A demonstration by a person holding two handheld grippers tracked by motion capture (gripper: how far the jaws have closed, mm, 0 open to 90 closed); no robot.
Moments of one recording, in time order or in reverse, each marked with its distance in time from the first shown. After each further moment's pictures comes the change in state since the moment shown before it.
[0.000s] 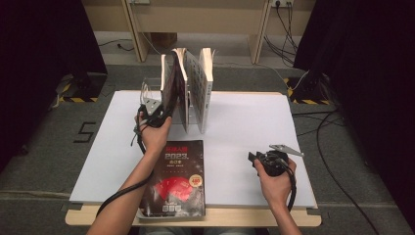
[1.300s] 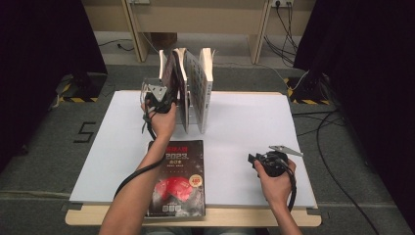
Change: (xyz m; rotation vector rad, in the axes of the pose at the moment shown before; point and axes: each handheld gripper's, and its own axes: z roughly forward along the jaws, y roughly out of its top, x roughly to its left) left arm -0.010 0.021 0.041 -0.063 0.130 -0.009; right arm -0.004 -0.003 0.004 0.030 0.011 0.009
